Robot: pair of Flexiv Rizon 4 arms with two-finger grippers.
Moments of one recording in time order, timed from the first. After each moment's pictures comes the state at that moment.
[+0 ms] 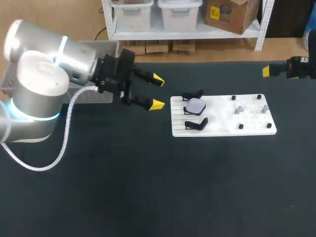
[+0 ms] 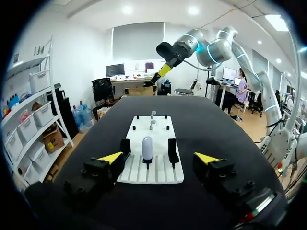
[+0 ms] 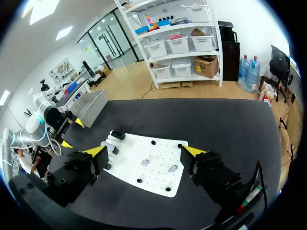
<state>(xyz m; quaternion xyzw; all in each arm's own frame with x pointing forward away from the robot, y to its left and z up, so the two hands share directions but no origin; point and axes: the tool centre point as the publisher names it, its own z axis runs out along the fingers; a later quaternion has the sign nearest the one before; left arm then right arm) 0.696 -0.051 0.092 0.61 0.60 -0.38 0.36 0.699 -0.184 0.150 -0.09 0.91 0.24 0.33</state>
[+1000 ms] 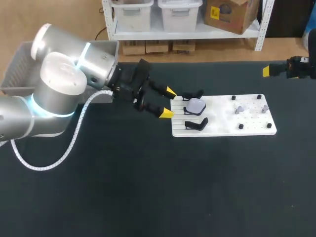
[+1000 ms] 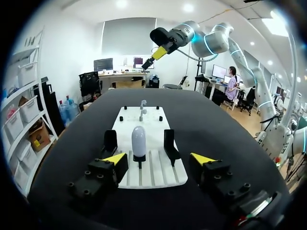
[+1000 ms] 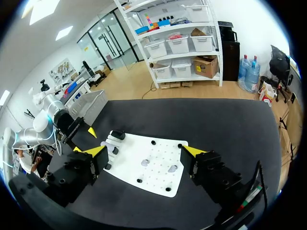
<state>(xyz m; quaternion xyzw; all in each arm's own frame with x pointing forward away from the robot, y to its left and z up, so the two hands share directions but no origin) 0.697 -0.080 0.047 0.63 0.58 -0.40 0.31 0.699 -0.184 0.150 -0.09 0.91 0.24 0.33</state>
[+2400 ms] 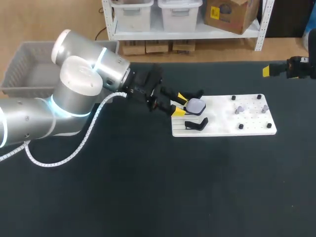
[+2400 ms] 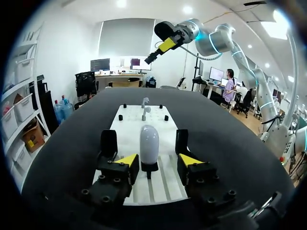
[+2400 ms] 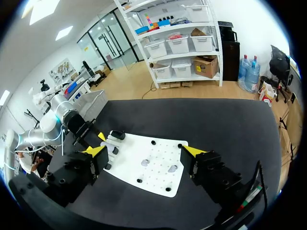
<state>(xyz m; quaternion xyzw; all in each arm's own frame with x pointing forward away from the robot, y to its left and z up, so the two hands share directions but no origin) 0.710 -0.112 0.022 0.63 0.57 -0.43 0.30 0.699 -0.184 0.150 -0.09 0.91 0.24 0.33</state>
